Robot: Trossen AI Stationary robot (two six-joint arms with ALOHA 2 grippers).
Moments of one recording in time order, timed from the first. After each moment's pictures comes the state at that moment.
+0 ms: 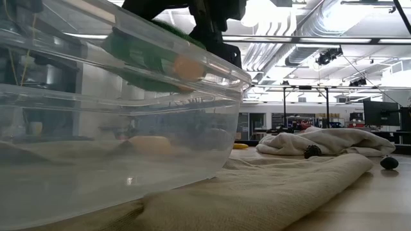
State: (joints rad) left arm 0.90 0.36 1.01 -1.13 0.77 -0.49; right arm 0.39 2.12 1.67 -0.42 -0.08 0.74
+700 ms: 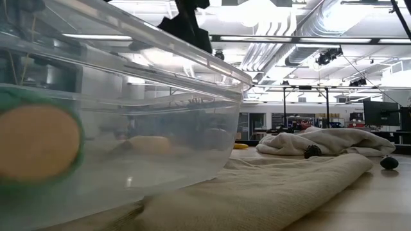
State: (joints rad) left arm 0.90 0.36 1.01 -1.13 0.82 -0.42; right arm 0.26 2.03 1.67 -0.30 -0.01 0.72
